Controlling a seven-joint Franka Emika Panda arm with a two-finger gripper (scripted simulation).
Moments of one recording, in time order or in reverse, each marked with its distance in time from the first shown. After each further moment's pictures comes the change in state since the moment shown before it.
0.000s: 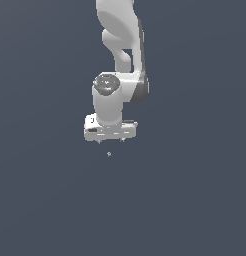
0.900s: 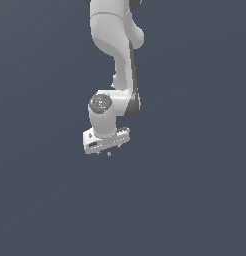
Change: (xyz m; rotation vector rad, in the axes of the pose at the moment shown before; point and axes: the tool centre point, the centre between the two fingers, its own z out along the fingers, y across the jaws) arm 0.004 0.016 0.069 0.025 0.032 -0.245
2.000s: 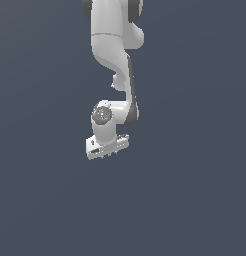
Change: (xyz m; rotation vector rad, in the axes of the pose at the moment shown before) arm -0.001 0.001 0.052 0.001 0.002 -0.009
